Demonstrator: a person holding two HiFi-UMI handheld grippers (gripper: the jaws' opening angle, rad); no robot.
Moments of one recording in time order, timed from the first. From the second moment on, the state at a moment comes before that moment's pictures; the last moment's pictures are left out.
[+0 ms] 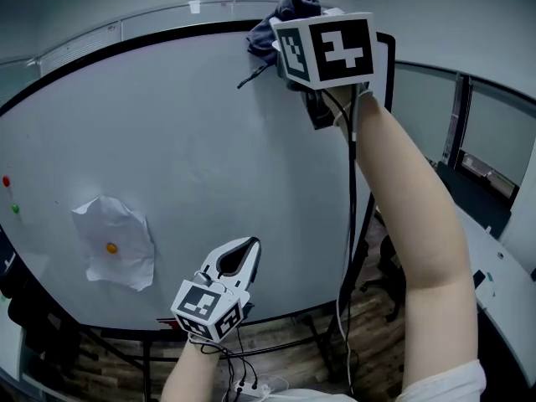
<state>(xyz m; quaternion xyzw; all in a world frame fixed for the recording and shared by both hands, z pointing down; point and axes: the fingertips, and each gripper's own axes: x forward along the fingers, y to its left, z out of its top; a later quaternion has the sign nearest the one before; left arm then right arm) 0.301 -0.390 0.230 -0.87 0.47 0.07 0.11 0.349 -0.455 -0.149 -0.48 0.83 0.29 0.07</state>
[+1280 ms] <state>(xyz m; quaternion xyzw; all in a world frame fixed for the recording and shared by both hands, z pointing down) 0.452 -0.446 0.263 -0.92 0.37 0.04 0.08 0.554 -0.522 -0.145 -0.59 0.77 0.23 0.07</state>
